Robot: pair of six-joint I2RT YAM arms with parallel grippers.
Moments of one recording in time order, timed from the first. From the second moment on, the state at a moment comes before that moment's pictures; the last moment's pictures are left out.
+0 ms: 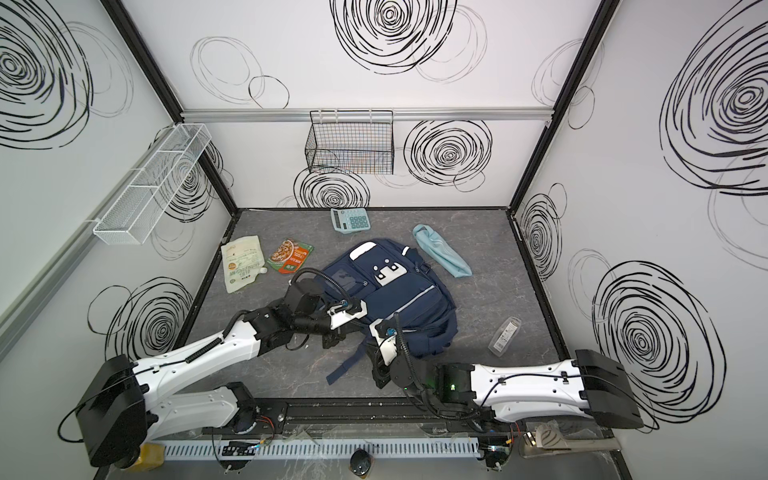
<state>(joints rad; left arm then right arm) -0.74 1.18 0.69 -0.20 0.50 0.38 1.40 0.97 0.41 0.15 0.54 0.52</state>
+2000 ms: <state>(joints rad) -0.77 1.16 0.70 -0.17 0.46 0.36 1.22 0.99 0.38 0.23 0.42 0.56</state>
